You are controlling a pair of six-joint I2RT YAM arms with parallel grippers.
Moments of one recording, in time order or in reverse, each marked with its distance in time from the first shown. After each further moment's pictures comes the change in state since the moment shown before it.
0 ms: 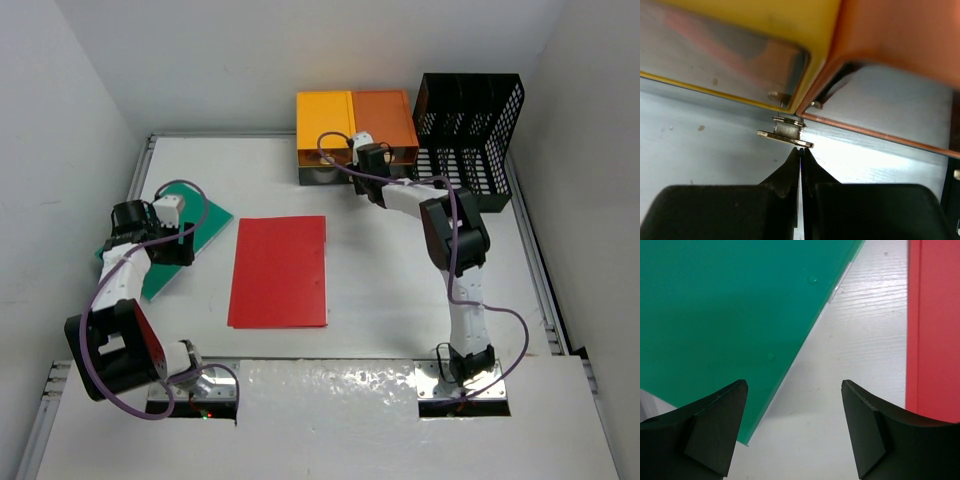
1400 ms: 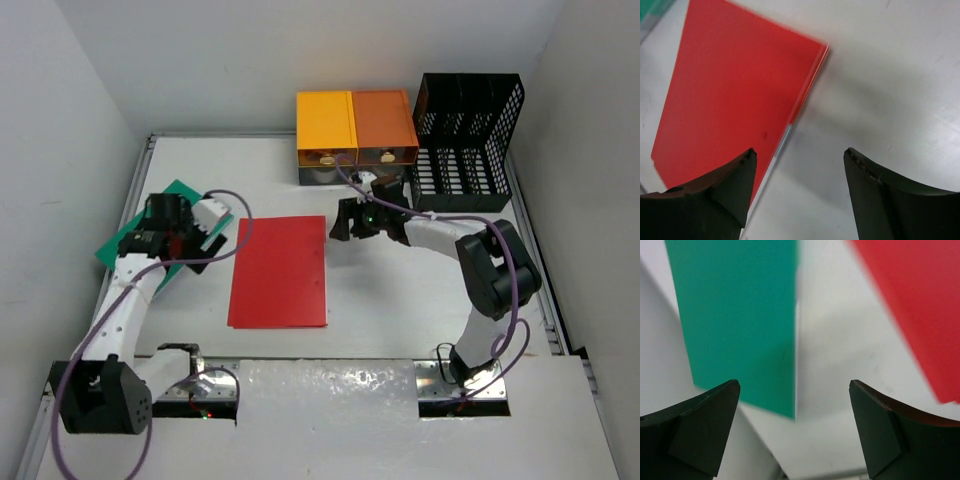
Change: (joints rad) left arm -0.294 -0.209 0.081 -0.252 -0.240 0.310; right arm 0.065 -0.451 -0.525 -0.005 -0.530 0.324
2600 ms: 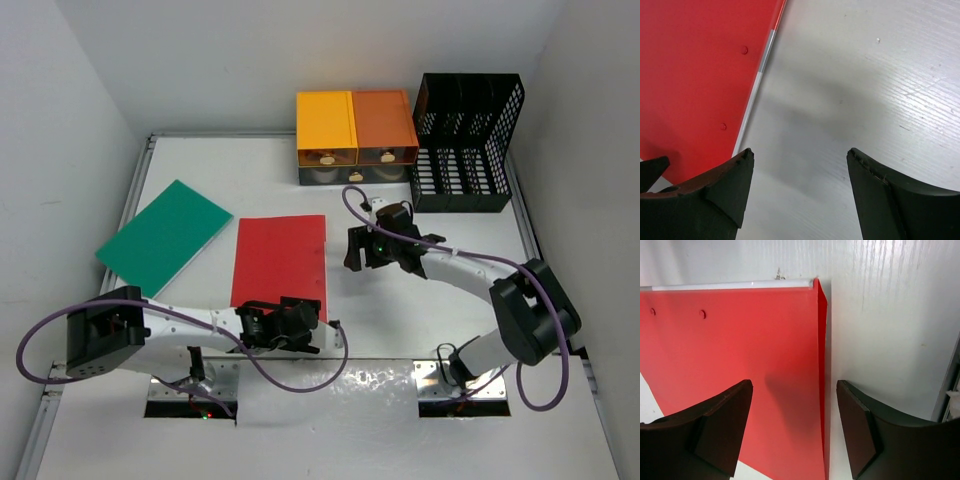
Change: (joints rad) left arm -1.323 0.259 -0.378 0.620 -0.343 -0.154; right arm 0.100 -0.299 -0.272 -0.130 0.198 0.029
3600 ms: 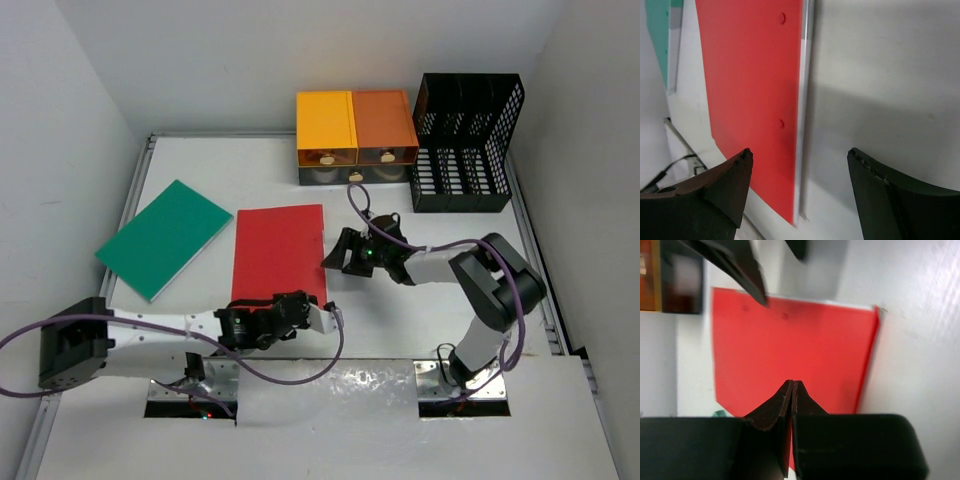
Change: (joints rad) left arm 0.000 -0.133 -0.040 0.162 -0.192 0.034; right arm 0.012 0.198 -0.108 0.423 -0.180 0.459
